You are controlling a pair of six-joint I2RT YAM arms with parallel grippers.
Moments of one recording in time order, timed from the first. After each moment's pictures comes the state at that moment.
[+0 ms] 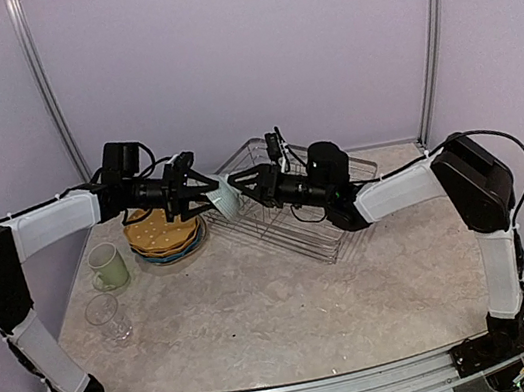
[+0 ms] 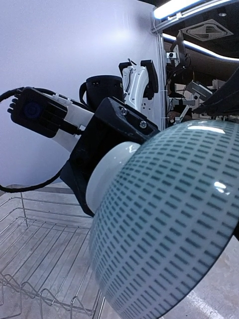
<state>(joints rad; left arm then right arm) -0.37 1.70 1.28 -0.13 1.14 -0.86 0.76 2.05 1.30 0.86 -0.45 0.98</state>
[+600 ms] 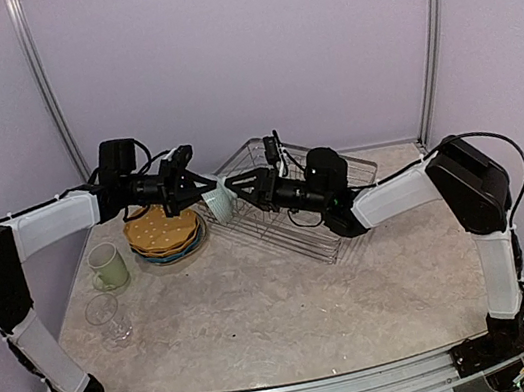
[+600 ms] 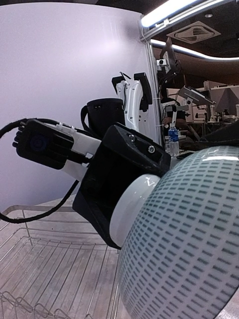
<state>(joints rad) -0.36 1.70 1.27 -0.01 1.21 -0.92 0.78 2.07 1.29 0.95 -0.43 1.01</state>
